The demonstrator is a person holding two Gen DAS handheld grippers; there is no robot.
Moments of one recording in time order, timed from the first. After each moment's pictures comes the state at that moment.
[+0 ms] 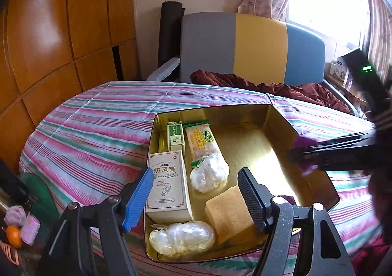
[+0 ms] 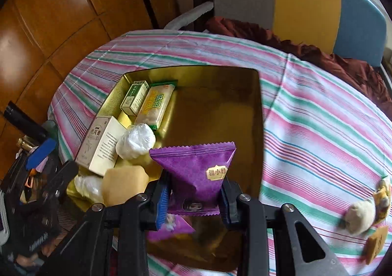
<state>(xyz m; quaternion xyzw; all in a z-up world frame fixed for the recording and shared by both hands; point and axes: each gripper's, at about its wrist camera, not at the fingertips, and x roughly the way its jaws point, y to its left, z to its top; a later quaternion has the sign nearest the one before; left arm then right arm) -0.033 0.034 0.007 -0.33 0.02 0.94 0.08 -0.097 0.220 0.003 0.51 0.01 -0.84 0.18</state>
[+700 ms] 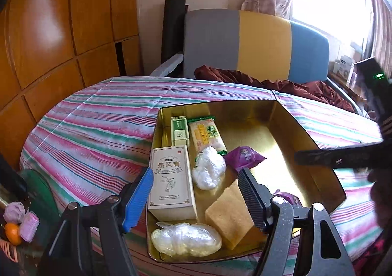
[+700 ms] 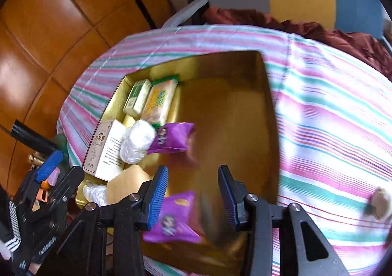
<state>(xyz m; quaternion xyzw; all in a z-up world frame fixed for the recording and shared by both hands) -0.032 0.034 -0.001 -0.34 0.03 0.94 0.07 -0.089 0.242 -0.010 0.51 -0.07 -0.84 0.18</state>
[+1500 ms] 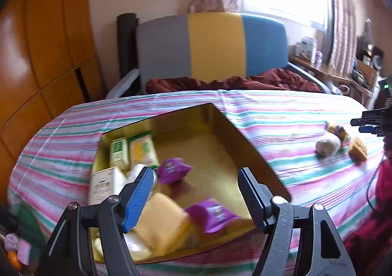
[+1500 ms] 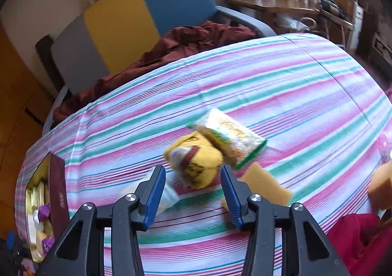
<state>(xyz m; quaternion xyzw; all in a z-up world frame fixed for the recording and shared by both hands) -0.009 0.129 0.020 -0.32 0.09 0.93 0.17 -0.020 0.575 -0.002 0.43 -0.24 -0.86 -0.16</state>
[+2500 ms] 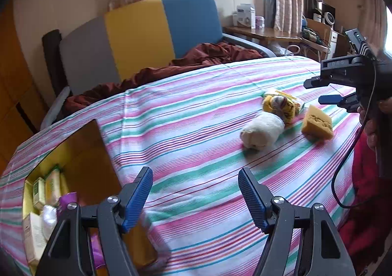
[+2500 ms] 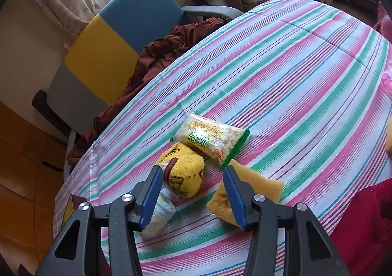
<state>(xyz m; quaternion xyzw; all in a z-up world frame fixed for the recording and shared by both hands) -0.004 0.307 -0.006 -0.35 0.18 0.87 0.32 0.008 0.619 -0.008 0.38 -0.38 -0.83 -0.16</state>
